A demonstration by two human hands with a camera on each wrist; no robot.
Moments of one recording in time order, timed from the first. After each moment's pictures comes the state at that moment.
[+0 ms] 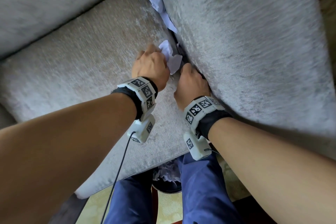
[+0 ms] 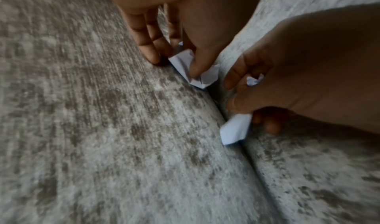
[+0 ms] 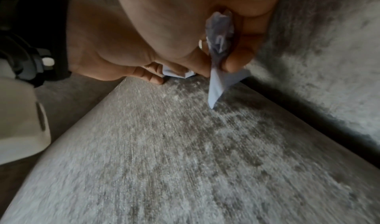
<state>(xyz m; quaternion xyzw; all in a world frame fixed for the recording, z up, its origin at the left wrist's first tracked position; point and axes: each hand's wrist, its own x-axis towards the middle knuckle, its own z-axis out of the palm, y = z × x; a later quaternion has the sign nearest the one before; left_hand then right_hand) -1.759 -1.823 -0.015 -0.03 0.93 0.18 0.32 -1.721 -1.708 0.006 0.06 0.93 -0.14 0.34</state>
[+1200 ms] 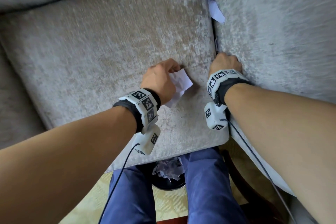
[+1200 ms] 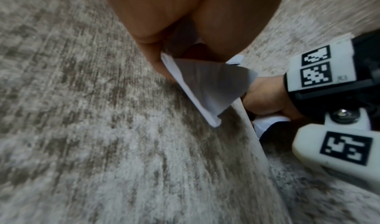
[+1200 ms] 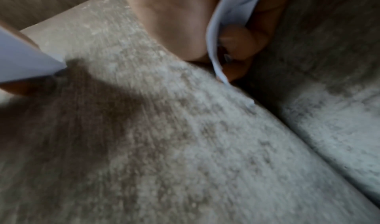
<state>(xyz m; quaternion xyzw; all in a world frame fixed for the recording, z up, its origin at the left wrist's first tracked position) -1.687 -1.890 -0.002 -0.19 0.84 0.38 0.34 -1.754 -1.724 -0.045 0.12 0.91 0.02 0.41</state>
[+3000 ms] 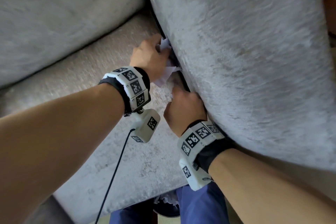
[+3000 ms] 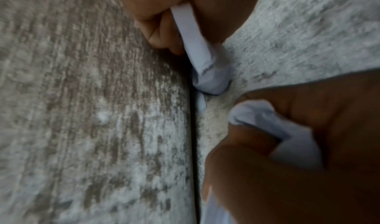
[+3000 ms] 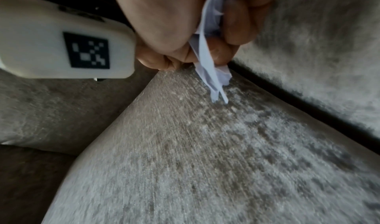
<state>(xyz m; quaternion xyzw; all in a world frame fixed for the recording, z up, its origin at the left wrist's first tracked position) -1.873 -1.833 -0.040 -0.19 0.88 0.34 0.28 -1.784 -1.730 0.014 0.04 0.91 -0.19 0.36</state>
